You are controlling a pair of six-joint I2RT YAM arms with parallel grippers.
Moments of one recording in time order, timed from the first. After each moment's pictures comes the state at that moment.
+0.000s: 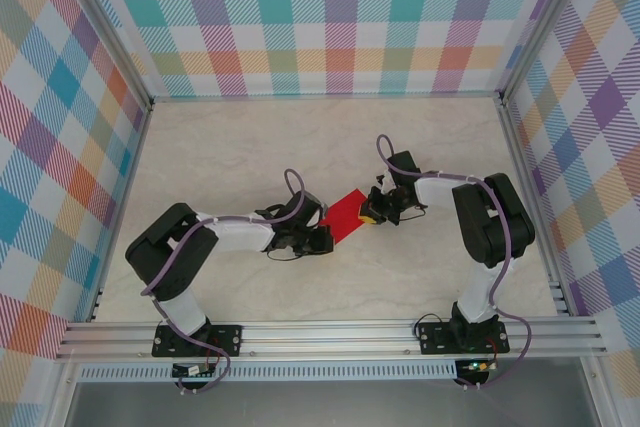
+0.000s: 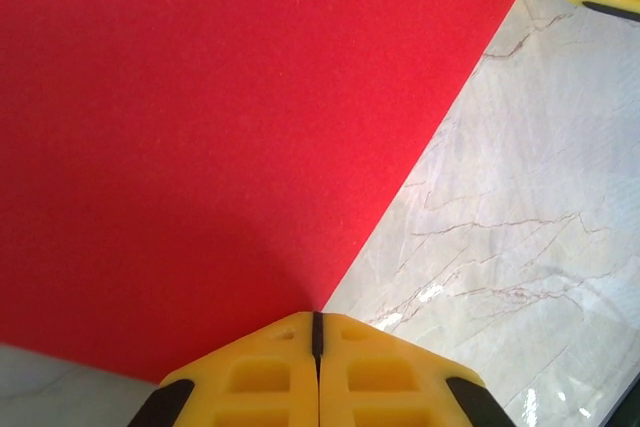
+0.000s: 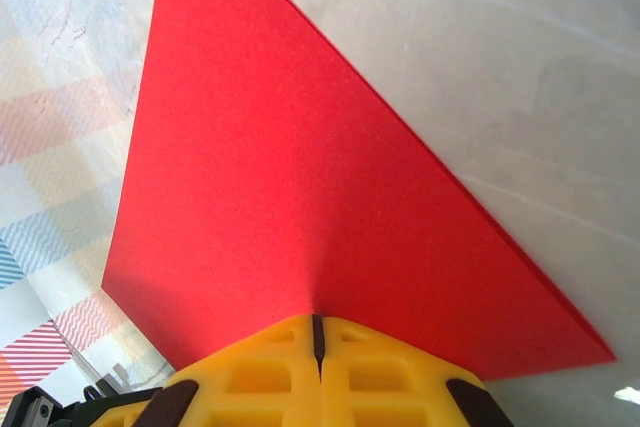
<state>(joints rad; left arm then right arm) -0.78 1.71 0.80 -0.09 0.32 -0.76 0.36 1.85 0.97 -0.33 -0.61 0.70</state>
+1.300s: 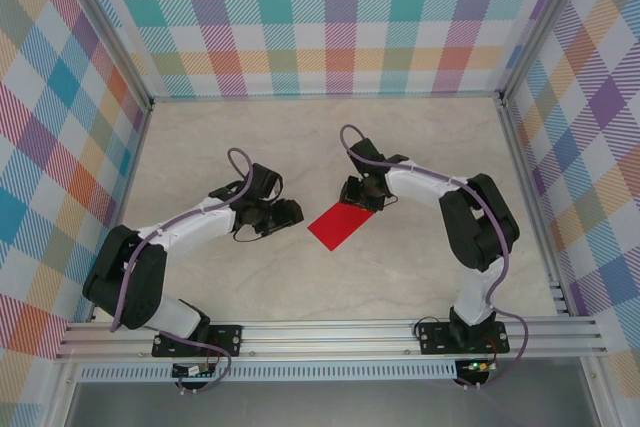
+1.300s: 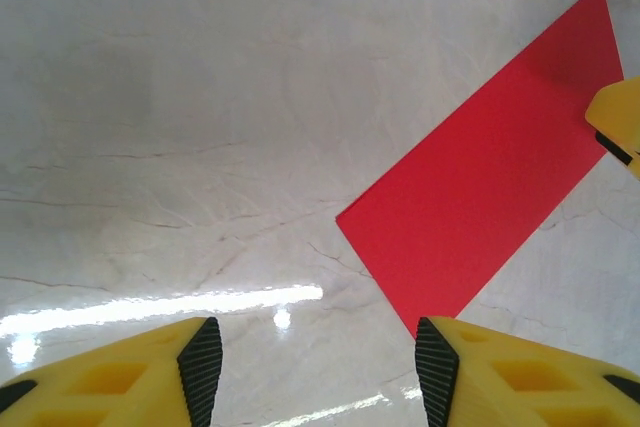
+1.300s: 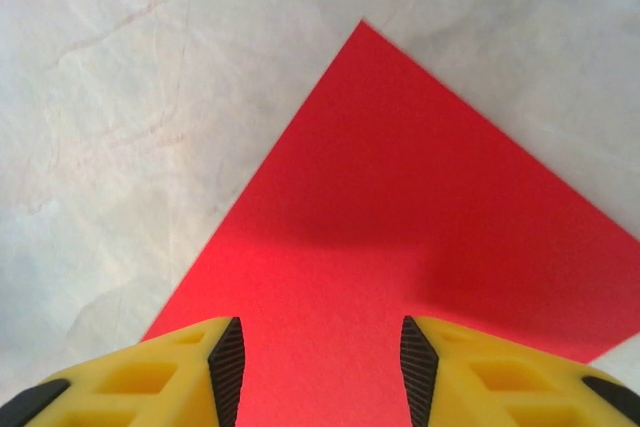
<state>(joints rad) -0.51 1.47 0.86 -0.45 0.23 -0.80 0.57 1.89 1.25 -0.57 -0.10 0.78</state>
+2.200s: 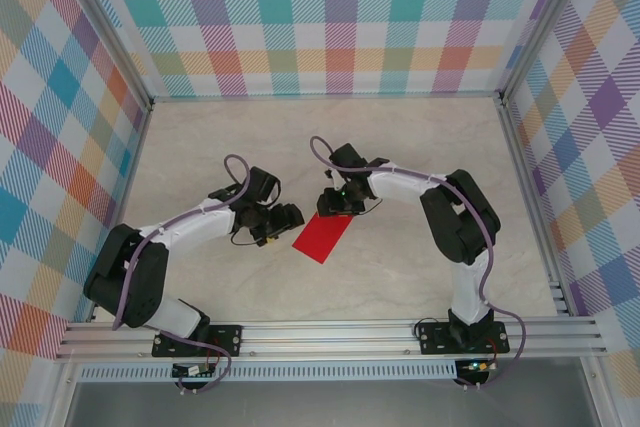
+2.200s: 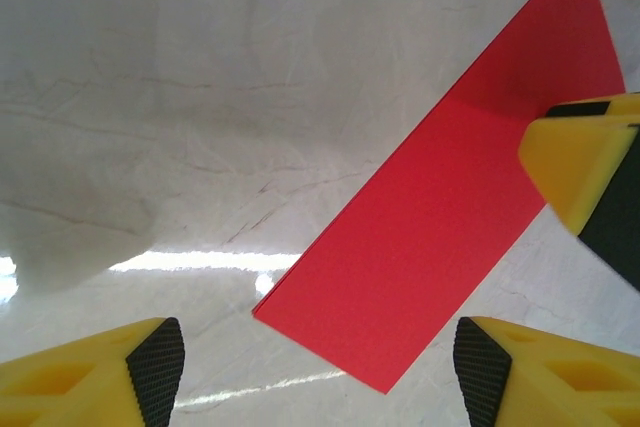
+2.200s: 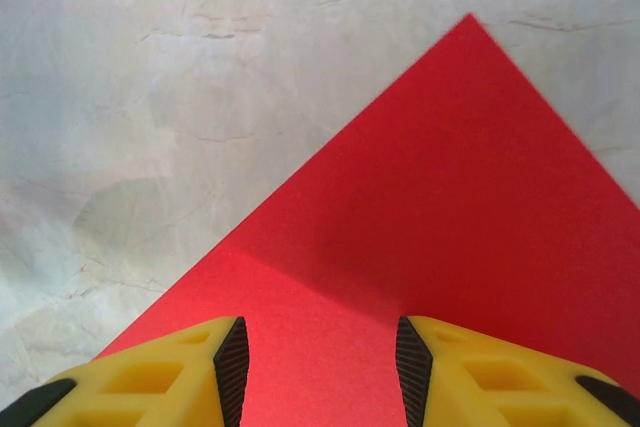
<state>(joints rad) -0.50 1.47 0.83 -0.50 0.27 -0.88 0.65 1.98 1.31 -0.53 -0.32 0.47</state>
